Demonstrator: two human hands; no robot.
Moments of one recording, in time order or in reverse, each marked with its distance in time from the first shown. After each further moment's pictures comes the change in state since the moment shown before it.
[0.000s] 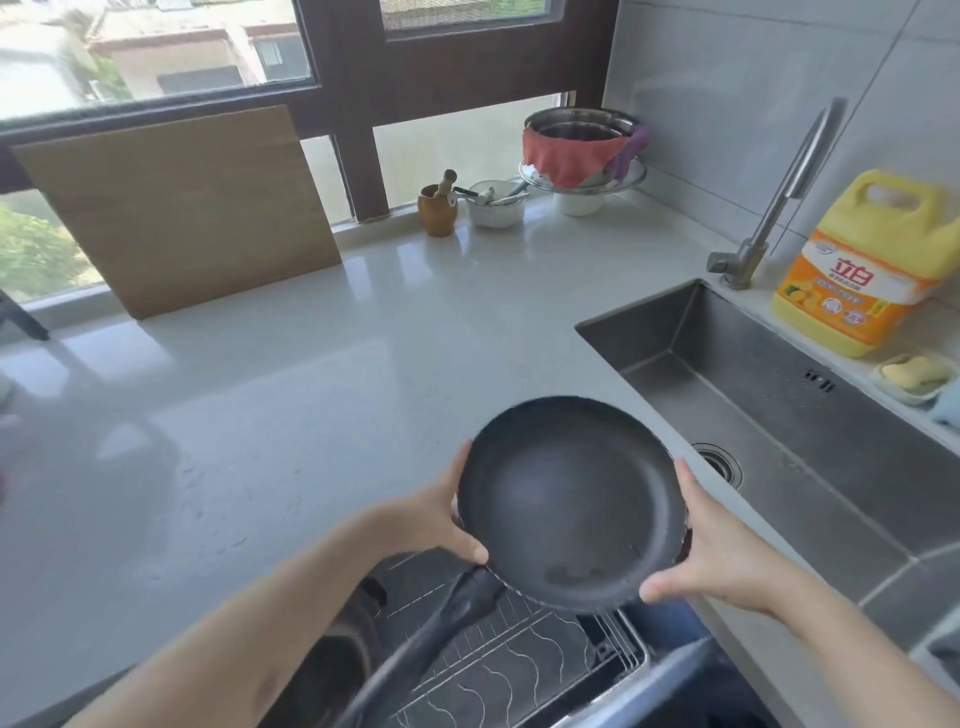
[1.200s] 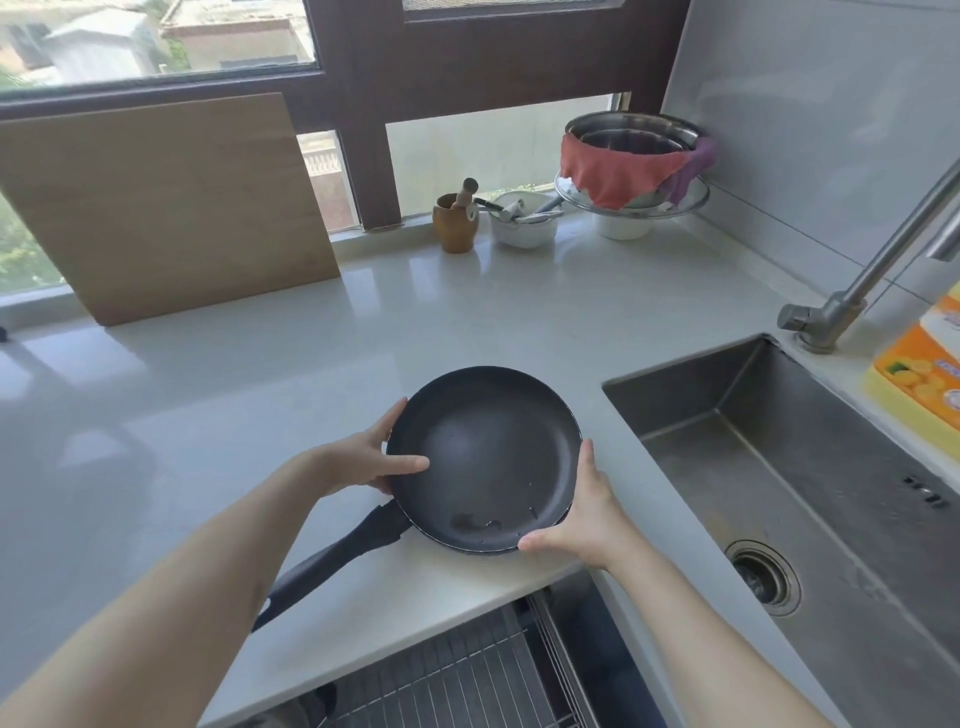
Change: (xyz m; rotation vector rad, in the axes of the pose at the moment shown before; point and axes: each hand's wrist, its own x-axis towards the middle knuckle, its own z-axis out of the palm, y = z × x) left_hand 0.124 -0.031 -0.164 -0.130 0.256 -0.278; right_hand 0.238 -0.051 0.019 0.107 0.005 -0.033
